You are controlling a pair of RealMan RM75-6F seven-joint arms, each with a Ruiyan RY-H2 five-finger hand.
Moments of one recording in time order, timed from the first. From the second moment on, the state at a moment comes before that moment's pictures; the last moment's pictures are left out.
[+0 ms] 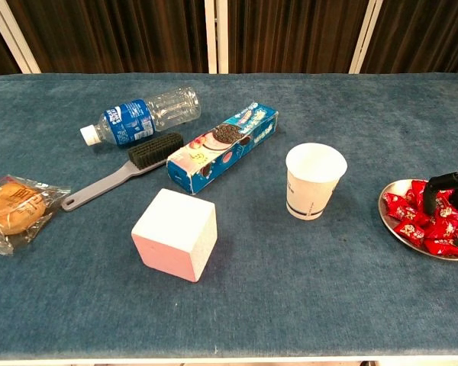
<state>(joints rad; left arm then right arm) -0.07 -1.19 -0.03 -1.49 1.51 1.52 0.03 0.37 -1.31 -0.04 -1.46 -1.64 1.06 -0.18</state>
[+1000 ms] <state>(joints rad) -0.06 -1.19 -0.04 -1.47 1.50 1.52 0.01 0.55 -1.30 0.12 -1.67 -1.59 1.05 -0.19</state>
